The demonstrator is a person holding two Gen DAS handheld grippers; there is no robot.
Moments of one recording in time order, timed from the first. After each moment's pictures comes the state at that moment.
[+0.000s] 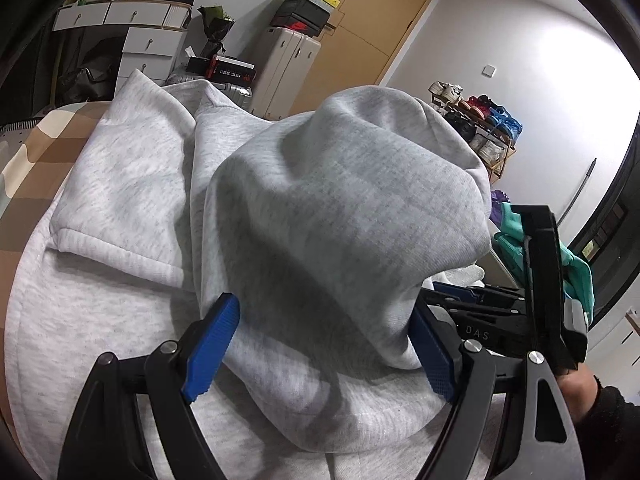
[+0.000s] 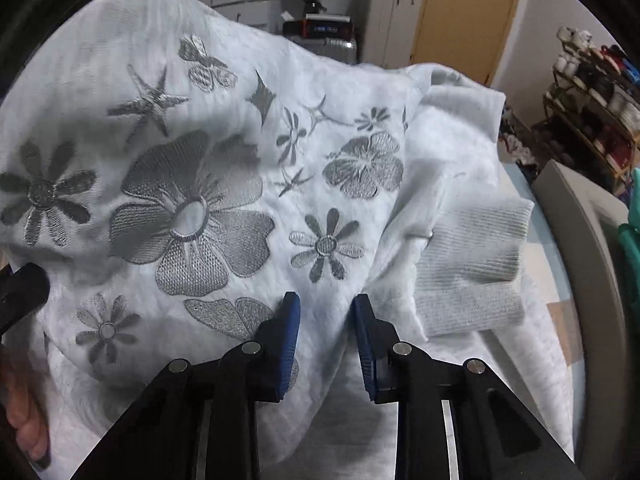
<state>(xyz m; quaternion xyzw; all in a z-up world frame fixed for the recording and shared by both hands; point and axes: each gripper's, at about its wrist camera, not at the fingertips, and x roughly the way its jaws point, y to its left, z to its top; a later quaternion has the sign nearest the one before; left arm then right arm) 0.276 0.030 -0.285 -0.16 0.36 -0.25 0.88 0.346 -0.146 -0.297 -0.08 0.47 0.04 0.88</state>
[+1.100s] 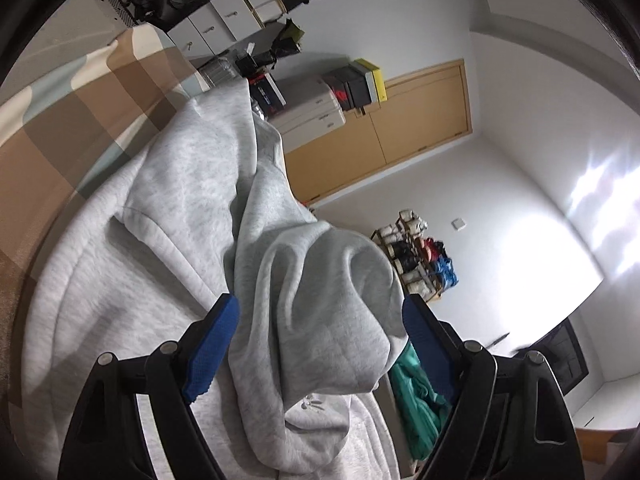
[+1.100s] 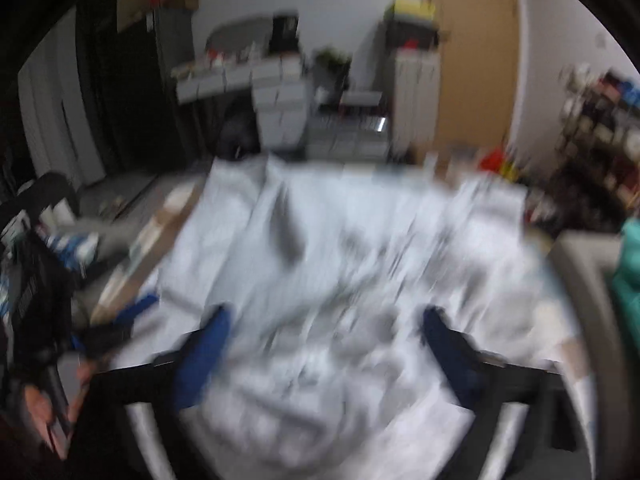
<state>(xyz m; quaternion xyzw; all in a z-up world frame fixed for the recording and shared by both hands) 0.267 0.148 -0.295 -0.48 0.28 -0.28 0.78 0.290 -0.084 -0.204 -0.04 0.32 0.09 0.94</state>
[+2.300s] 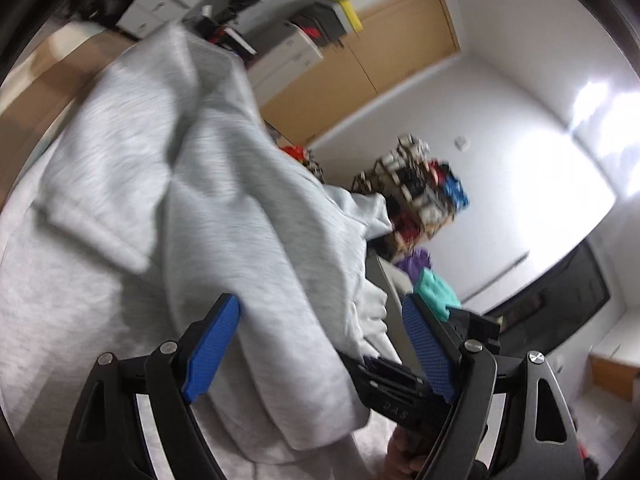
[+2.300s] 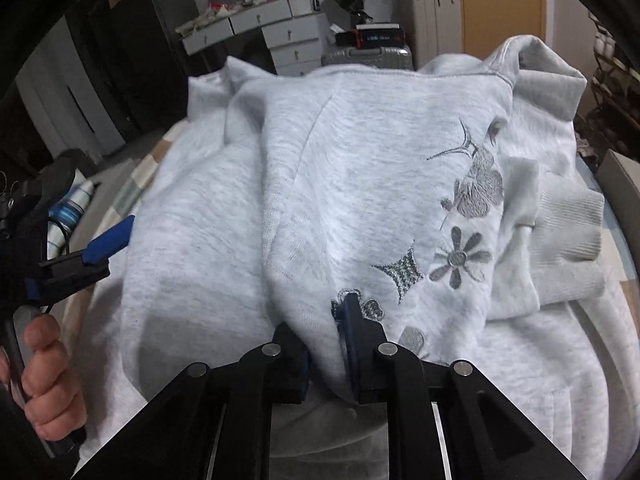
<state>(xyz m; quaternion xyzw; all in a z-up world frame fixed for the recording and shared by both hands) 0.258 0.084 -0.254 -0.35 0.36 -0.34 0.80 0.320 -0.101 -0.307 0.01 0.45 0.17 0.88</state>
